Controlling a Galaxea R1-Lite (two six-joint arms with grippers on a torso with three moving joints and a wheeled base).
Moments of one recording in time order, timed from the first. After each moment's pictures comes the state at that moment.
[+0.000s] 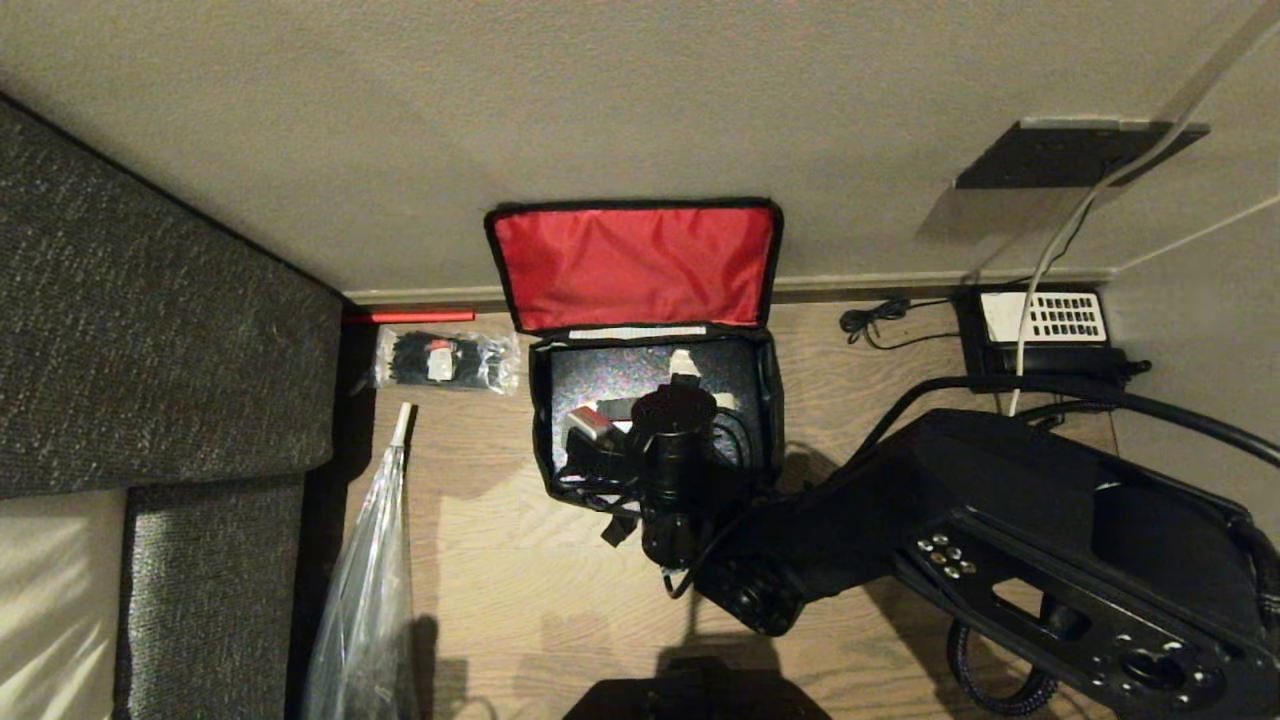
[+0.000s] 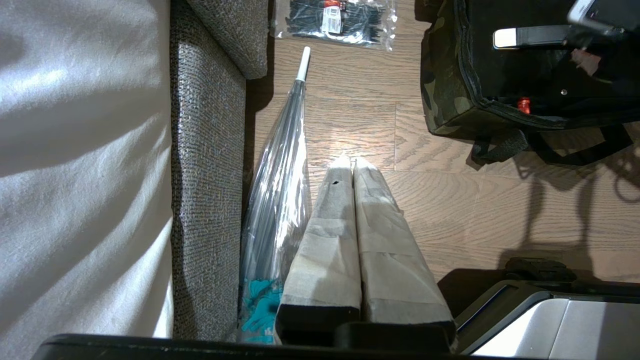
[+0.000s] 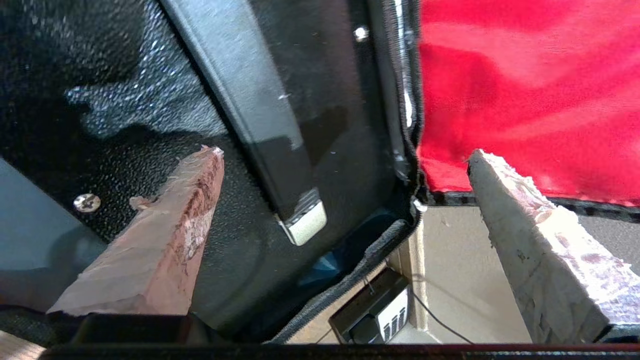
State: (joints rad) left arm 0.01 0.00 0.00 0.00 0.01 0.00; right arm 0.86 2.43 -1.43 -0.97 -0.85 -1.31
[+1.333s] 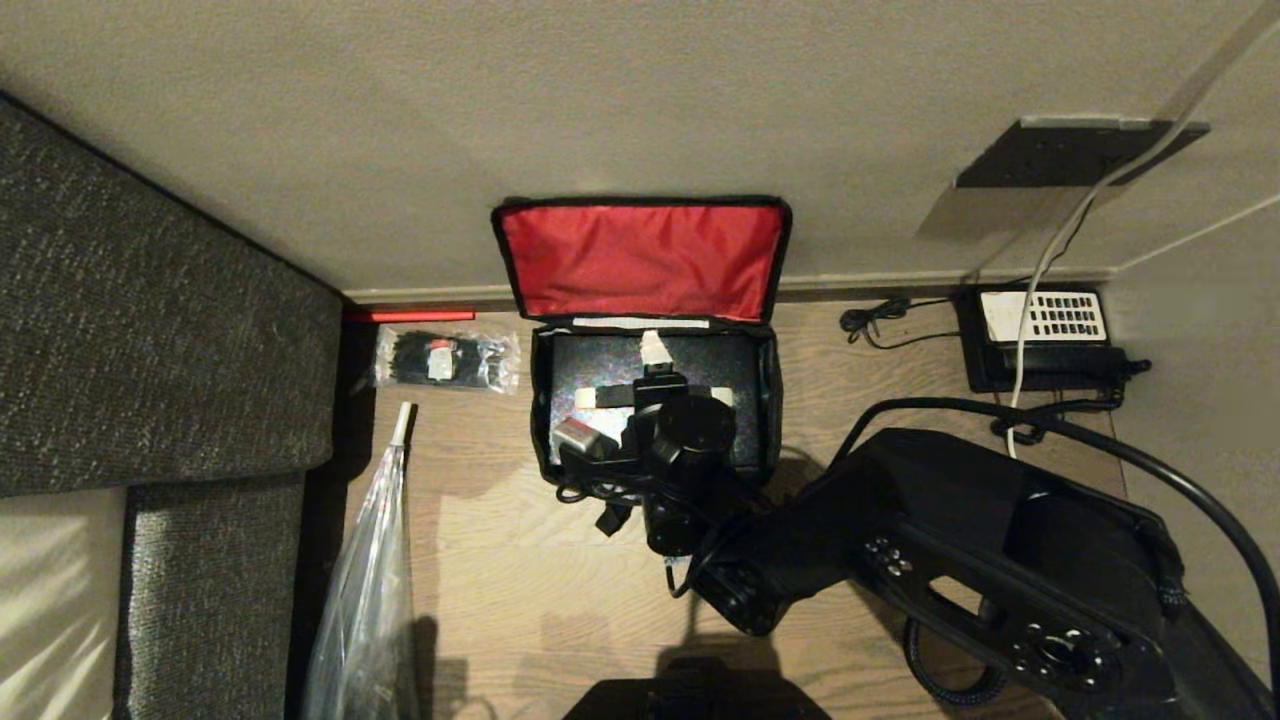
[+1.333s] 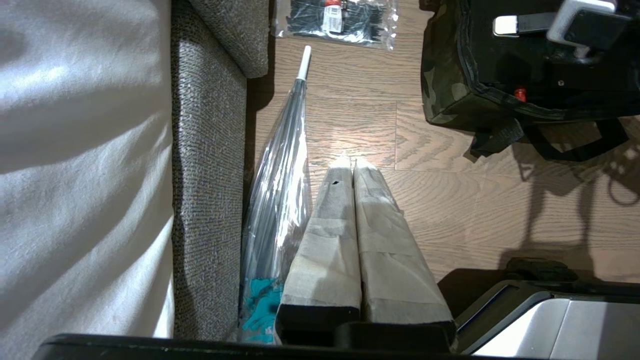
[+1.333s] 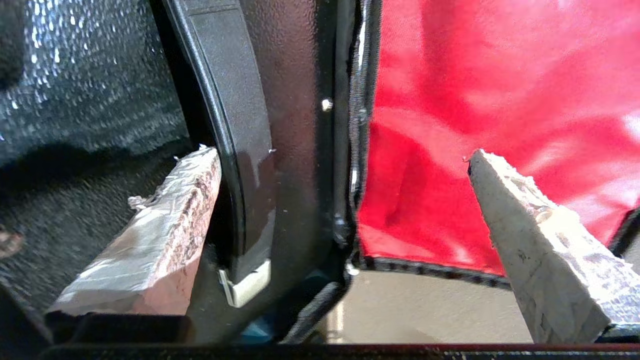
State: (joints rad) left arm 0.00 0.00 0.00 0.00 0.01 0.00; right arm 0.82 2.53 -1.48 -1.27 -0.71 -1.72
